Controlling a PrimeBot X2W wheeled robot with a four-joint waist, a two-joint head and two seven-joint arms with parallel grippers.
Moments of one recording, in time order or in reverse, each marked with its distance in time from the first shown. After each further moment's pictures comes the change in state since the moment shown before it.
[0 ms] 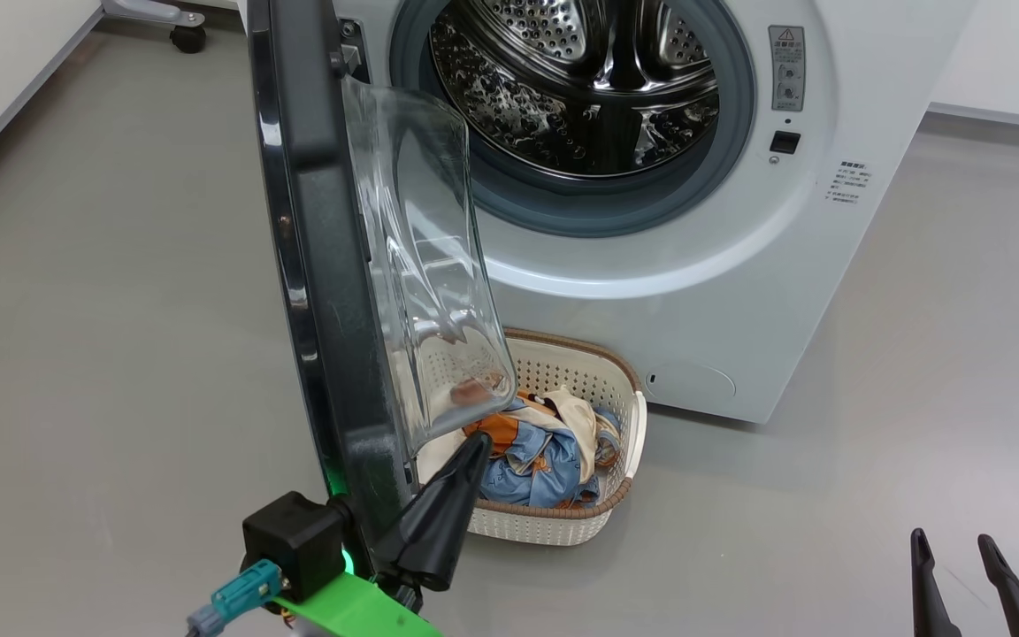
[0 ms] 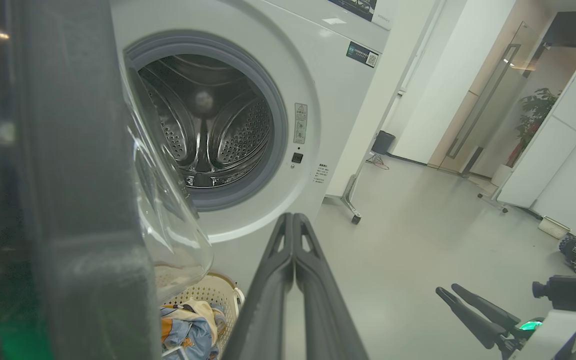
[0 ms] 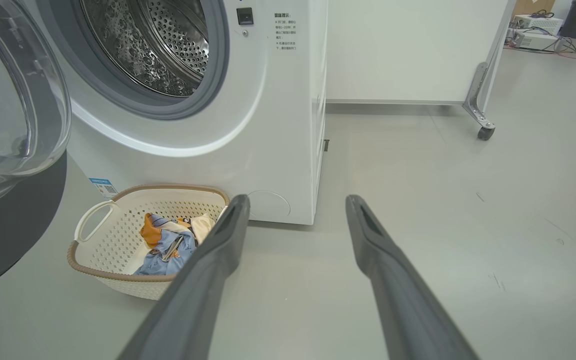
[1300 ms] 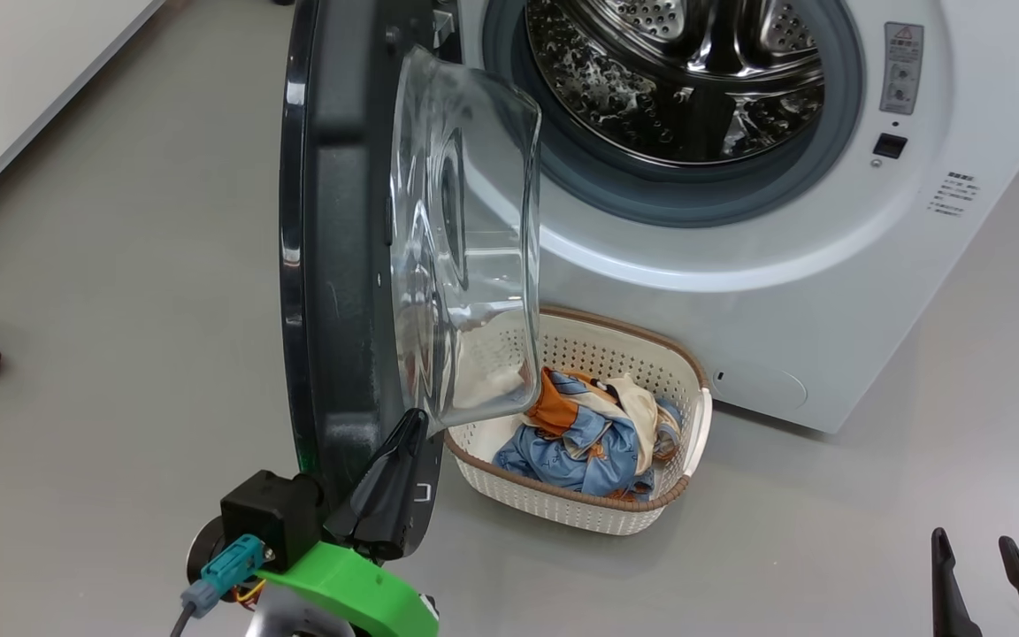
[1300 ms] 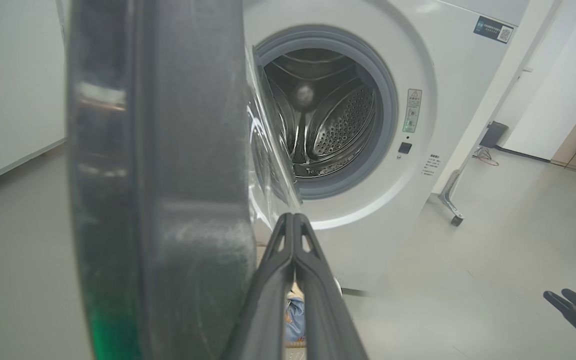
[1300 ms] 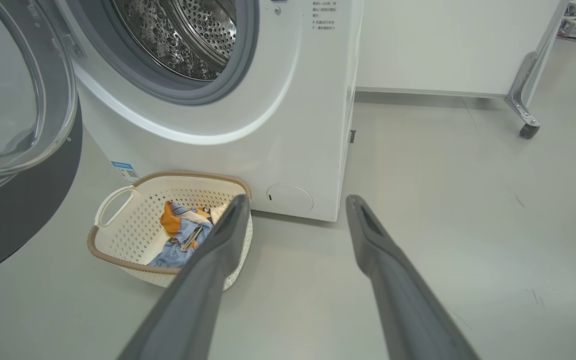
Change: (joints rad) left arm -0.030 -0.003 0.084 0.094 0.119 0.159 -0.004; right arm -0.012 -0.023 -0.018 0.032 0.034 0.000 0.000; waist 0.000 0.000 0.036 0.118
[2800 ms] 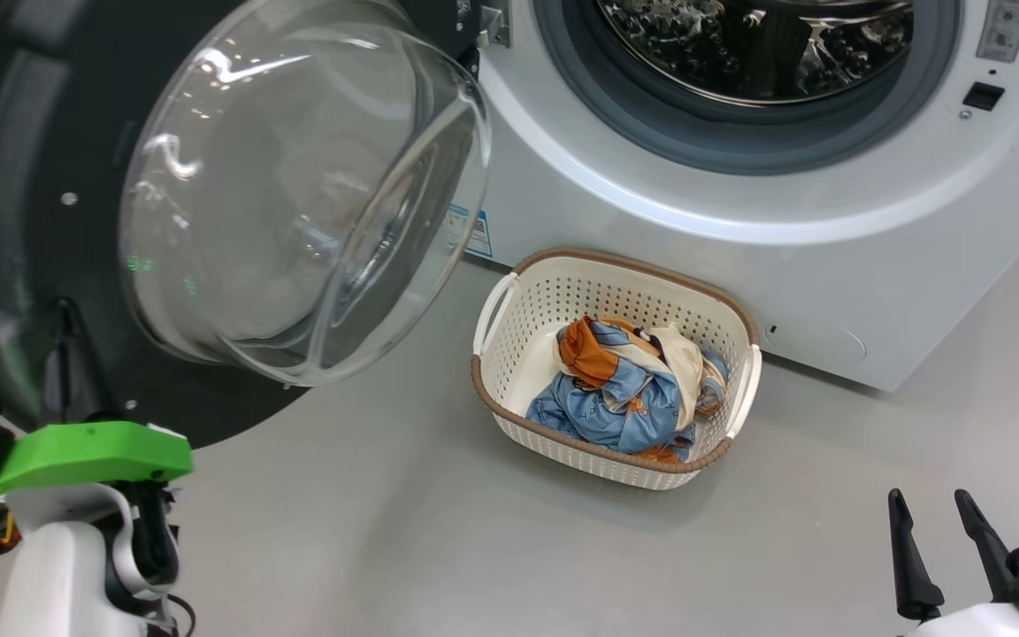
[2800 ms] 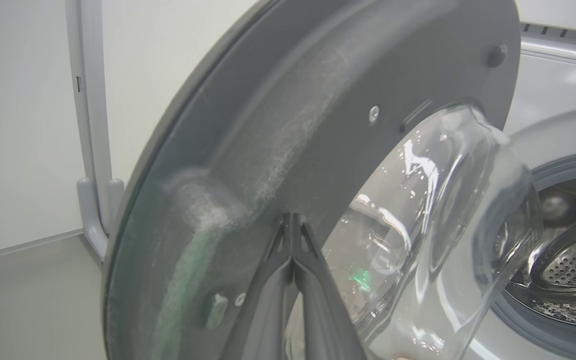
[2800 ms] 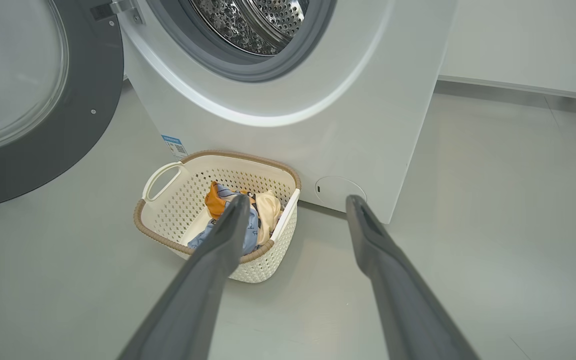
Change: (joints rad) left arm -0.234 -0.023 0.456 0.356 -0.068 0.071 -0.268; right arm -0.048 -0.017 0.090 -0.033 -0.021 0.000 0.000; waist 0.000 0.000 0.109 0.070
